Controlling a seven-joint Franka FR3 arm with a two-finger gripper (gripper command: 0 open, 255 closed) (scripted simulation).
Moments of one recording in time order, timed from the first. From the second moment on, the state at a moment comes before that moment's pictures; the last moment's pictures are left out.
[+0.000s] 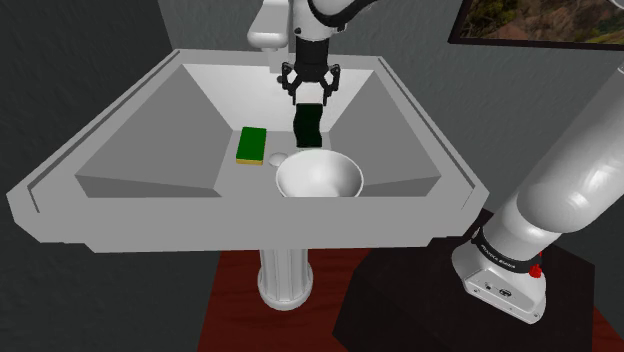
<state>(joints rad) -0.16 0.02 0.37 -1.91 -0.04 1.95 1.02</state>
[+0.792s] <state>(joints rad) -0.14 -0.08 0.39 -1.89 0.00 1.84 1.04</state>
